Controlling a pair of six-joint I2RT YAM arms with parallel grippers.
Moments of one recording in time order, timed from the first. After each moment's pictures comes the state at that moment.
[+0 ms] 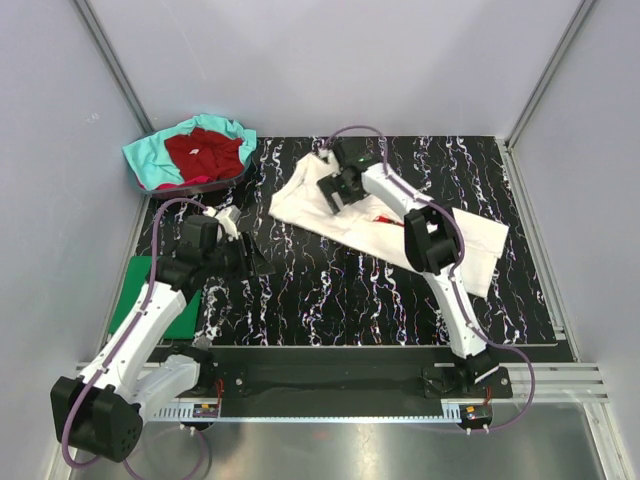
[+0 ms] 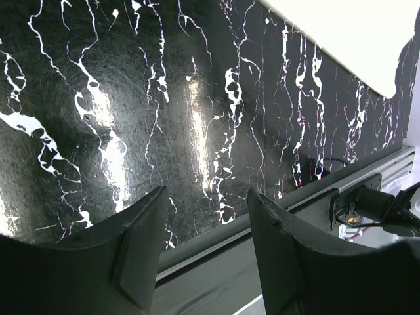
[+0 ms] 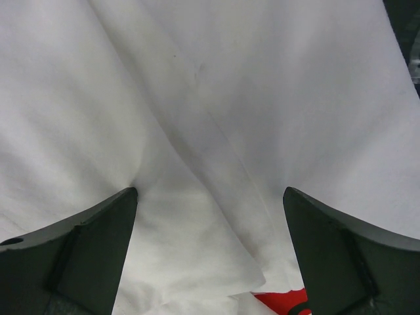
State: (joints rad) left arm -0.27 0.95 0.75 -0.61 0.39 -0.51; right arm 0.51 2.49 2.20 -0.77 0.04 -0.10
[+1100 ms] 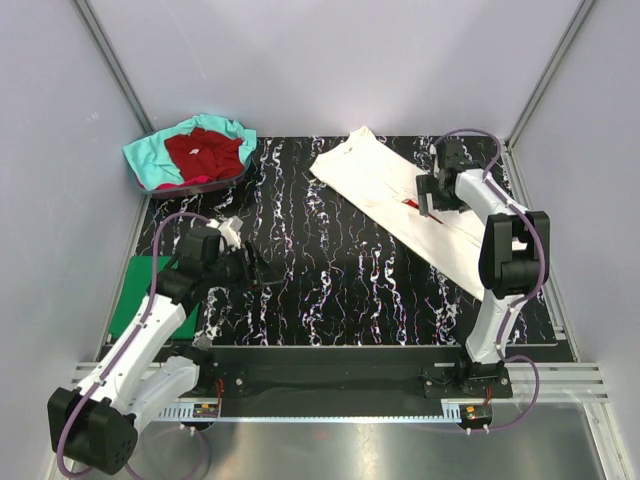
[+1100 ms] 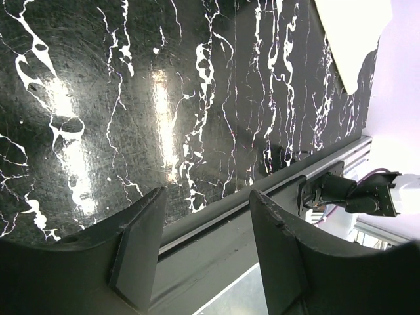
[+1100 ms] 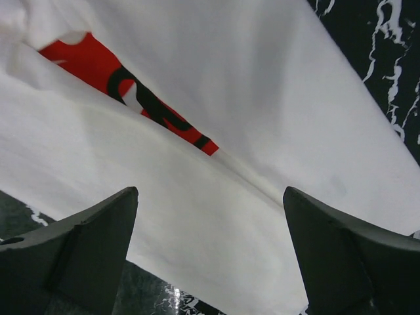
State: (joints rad) left arm -0.31 0.87 0.66 -0.56 0.45 -0.65; right arm 0.11 1.92 1.54 -0.67 0.21 -0.01
